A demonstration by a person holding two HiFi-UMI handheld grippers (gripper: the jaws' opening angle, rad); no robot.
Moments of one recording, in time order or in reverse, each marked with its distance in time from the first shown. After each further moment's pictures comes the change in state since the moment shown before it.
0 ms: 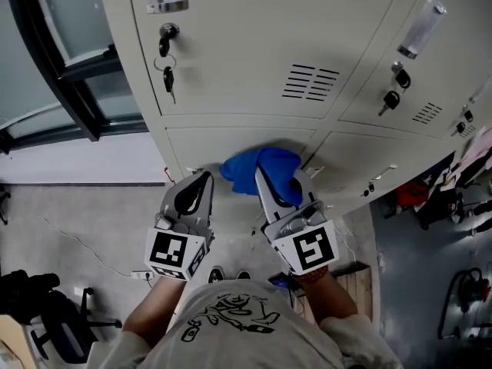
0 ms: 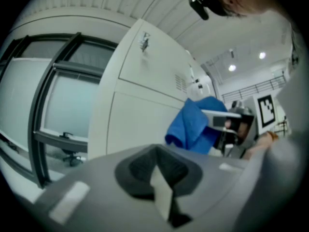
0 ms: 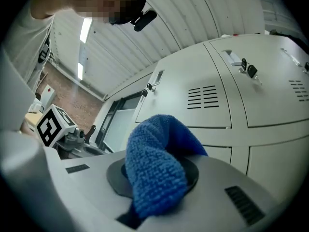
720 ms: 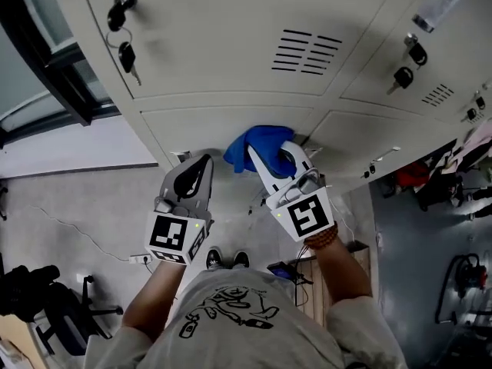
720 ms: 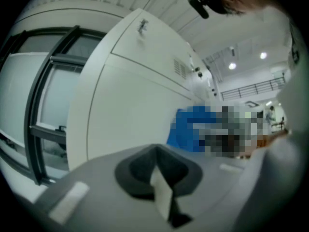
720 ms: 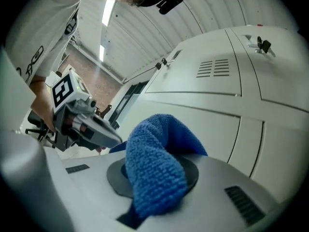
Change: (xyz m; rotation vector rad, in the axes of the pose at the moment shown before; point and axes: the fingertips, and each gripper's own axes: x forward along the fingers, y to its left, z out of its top) left arm 0.030 -0.011 -0.037 -0.010 0.049 -0.026; right arm 0.006 -0.017 -0.079 -0.252 0.150 0.167
